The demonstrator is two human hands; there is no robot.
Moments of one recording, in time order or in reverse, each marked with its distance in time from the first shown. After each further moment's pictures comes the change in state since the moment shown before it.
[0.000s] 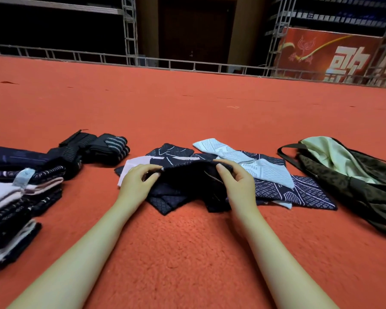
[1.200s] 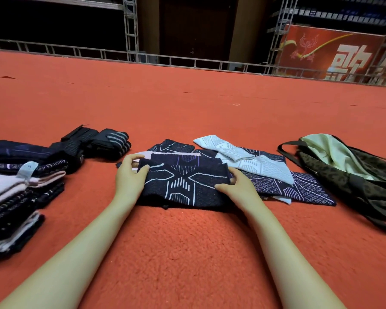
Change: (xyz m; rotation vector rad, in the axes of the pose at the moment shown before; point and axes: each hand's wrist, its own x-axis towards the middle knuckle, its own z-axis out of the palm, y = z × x) left_hand -0.006 0.011 -0.009 -0.205 0.216 -0.275; right_hand 0.007 0.016 -0.022 -0.365 -0.202 0.338
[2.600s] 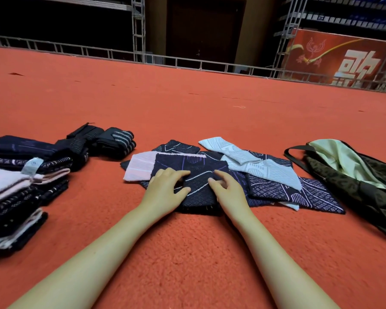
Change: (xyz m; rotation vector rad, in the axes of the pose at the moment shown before) left_hand -0.030 0.004 0.031 0.465 -0.372 0.409; right_hand 0.004 0.003 0.039 0.033 0.028 -0.082
